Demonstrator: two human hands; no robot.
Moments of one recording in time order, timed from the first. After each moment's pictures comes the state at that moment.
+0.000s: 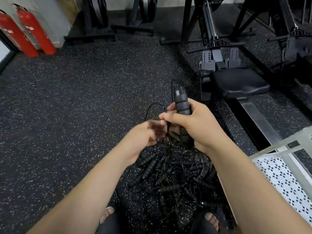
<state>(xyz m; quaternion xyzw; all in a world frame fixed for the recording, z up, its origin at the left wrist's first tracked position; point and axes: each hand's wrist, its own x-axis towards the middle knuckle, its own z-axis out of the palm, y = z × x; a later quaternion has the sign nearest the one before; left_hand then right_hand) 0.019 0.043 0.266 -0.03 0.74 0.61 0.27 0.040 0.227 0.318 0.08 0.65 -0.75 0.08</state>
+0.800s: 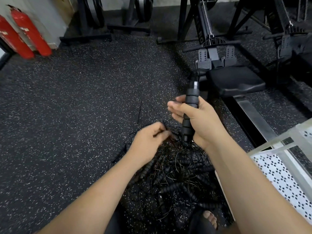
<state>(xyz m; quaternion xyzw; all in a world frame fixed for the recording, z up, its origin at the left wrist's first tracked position) 0.033 0.070 0.243 0.07 0.84 0.51 0.17 0.030 0.246 0.303 0.15 0.60 -0.79 0.01</state>
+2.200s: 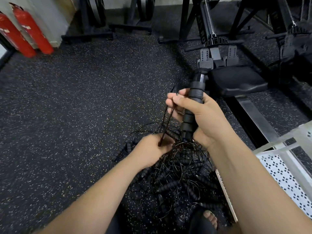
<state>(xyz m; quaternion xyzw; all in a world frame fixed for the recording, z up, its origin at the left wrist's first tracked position) 0.032 0.068 0.218 0.09 0.85 0.44 0.26 0.038 0.236 0.331 0.11 0.50 -0.86 0.02</state>
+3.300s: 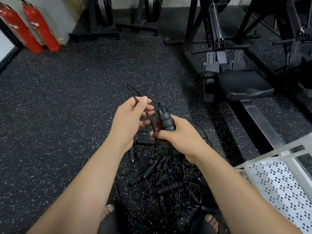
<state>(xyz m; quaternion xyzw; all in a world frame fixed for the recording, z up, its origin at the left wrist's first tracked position) -0.004 0.023 0.288 -0.06 0.71 0.70 0.05 0.038 0.195 0.272 0.05 0.74 -0.66 0.15</state>
